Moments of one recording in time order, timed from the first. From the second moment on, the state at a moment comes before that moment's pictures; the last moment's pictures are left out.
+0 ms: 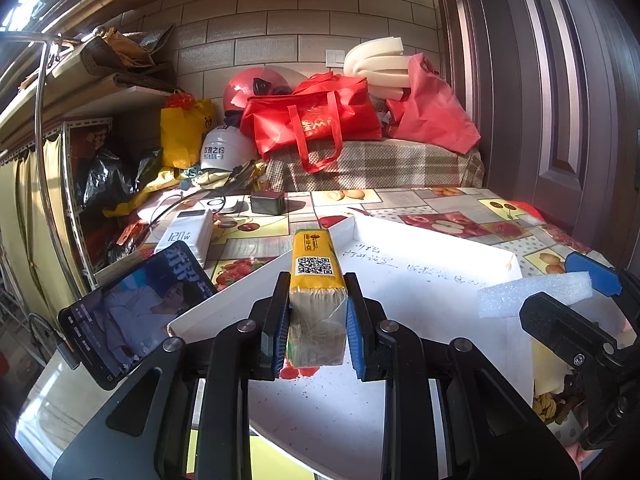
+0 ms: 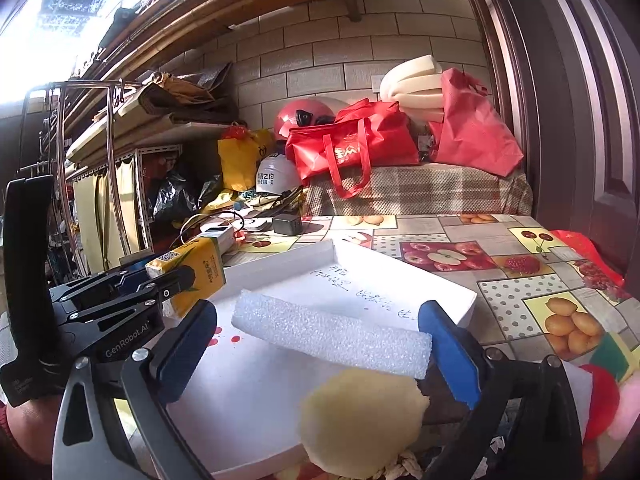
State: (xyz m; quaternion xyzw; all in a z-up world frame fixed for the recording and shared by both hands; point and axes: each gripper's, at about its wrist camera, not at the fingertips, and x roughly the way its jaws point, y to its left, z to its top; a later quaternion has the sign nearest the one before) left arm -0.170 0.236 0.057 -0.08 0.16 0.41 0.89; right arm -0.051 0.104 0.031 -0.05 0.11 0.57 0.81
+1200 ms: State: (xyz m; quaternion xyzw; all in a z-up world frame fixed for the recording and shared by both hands) left arm -0.180 0.228 0.064 -0.07 0.12 0.42 0.90; right arm -0.008 0.110 0.010 -0.04 0.27 0.55 0.79
